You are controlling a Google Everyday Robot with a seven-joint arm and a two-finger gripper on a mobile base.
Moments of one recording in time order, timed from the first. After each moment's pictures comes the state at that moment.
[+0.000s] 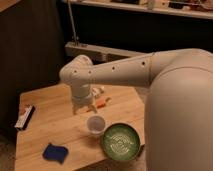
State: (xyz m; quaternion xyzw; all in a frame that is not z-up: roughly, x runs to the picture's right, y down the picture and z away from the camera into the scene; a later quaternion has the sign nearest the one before) arm -0.106 0.102 0.703 -0.26 0.23 0.64 0.68
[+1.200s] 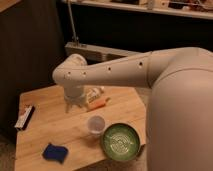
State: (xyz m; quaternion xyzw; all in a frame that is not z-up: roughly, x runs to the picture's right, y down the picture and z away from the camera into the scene) arm -0.161 0.080 0.693 -0.27 0.15 0.60 0.74
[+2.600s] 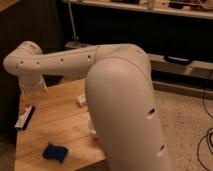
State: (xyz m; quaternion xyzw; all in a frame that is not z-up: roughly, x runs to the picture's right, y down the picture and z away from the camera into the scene) arm -0.343 0.020 0.690 -0.29 0.02 0.54 0.79
